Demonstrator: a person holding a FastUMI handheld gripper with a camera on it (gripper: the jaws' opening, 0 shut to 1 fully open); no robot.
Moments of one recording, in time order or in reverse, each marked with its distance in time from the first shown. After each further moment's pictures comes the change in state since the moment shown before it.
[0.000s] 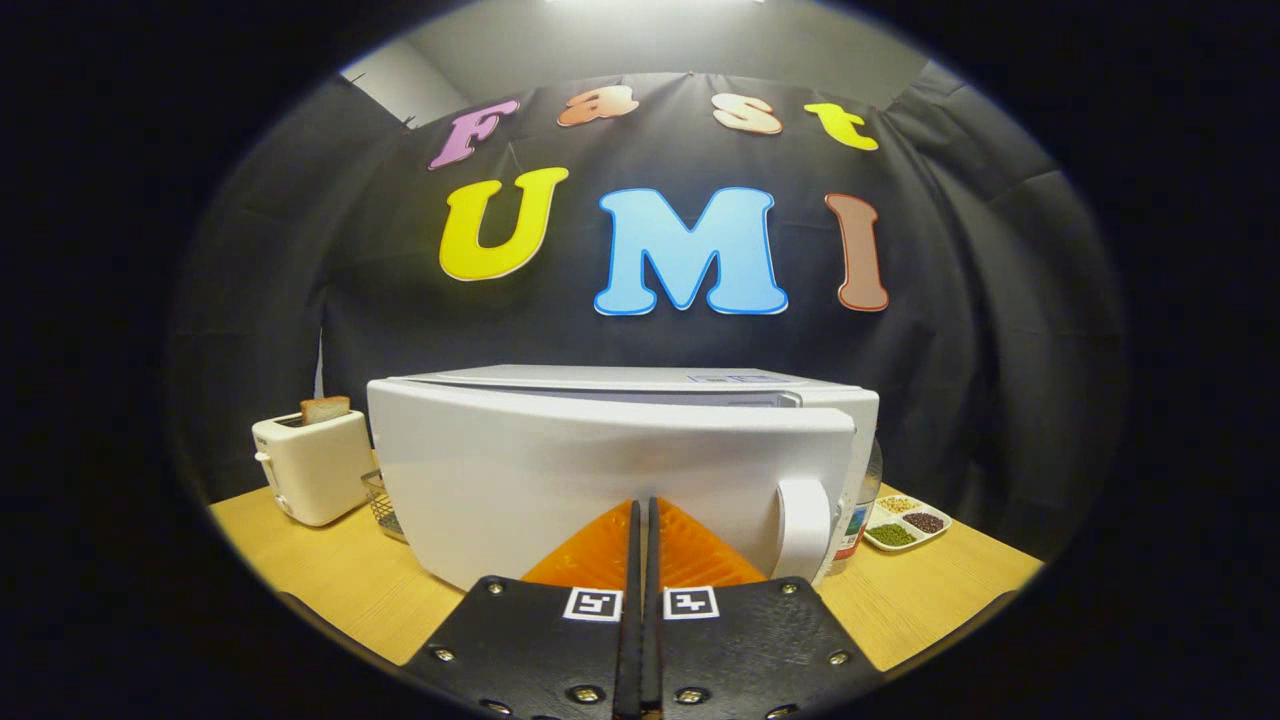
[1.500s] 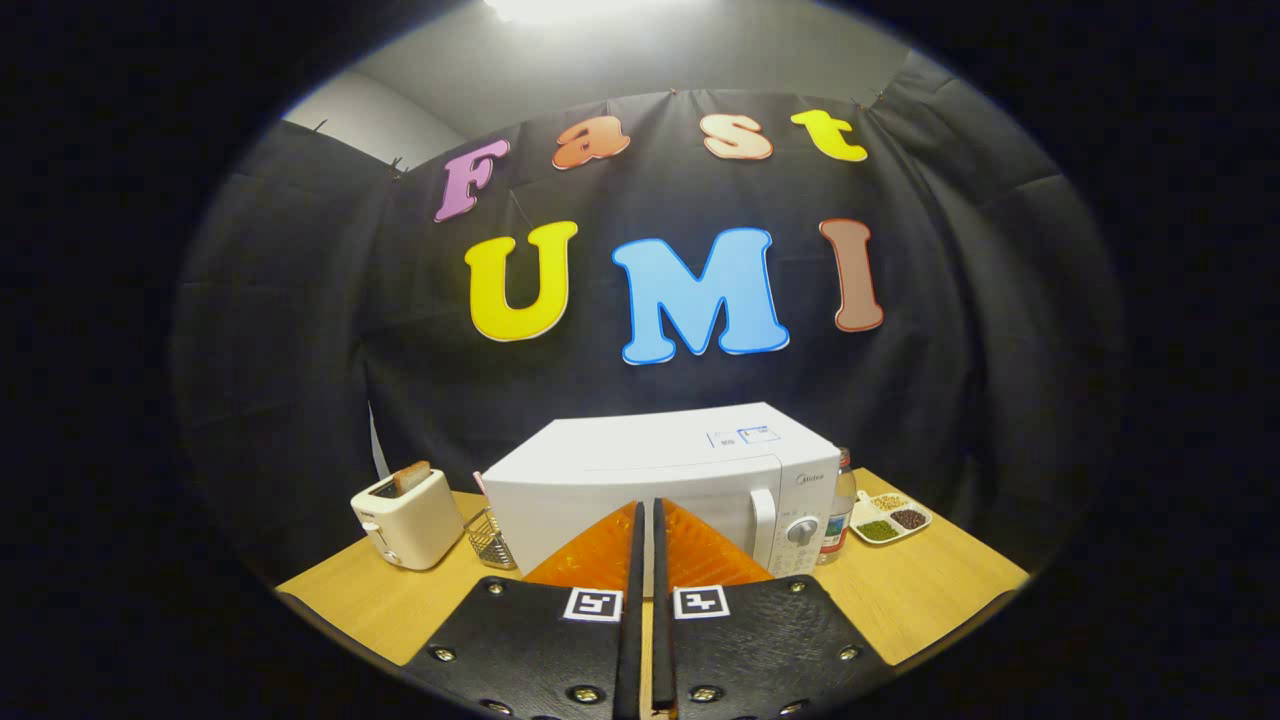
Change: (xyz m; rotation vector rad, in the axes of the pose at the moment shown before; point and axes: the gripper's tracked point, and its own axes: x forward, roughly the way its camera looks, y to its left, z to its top) arm -0.138 0.021 0.136 0.079 -0.017 0.080
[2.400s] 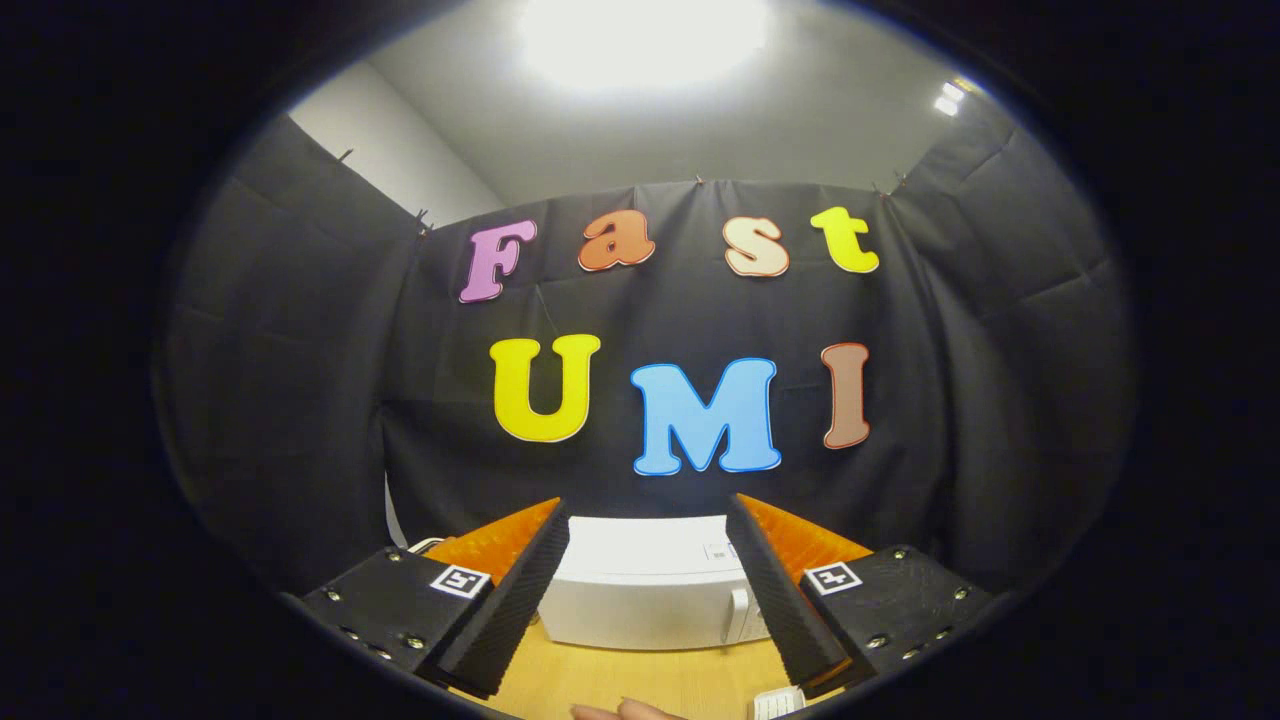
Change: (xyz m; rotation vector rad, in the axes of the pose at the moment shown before) arm -0.062 0.028 0.143 -0.084 -0.179 -0.008
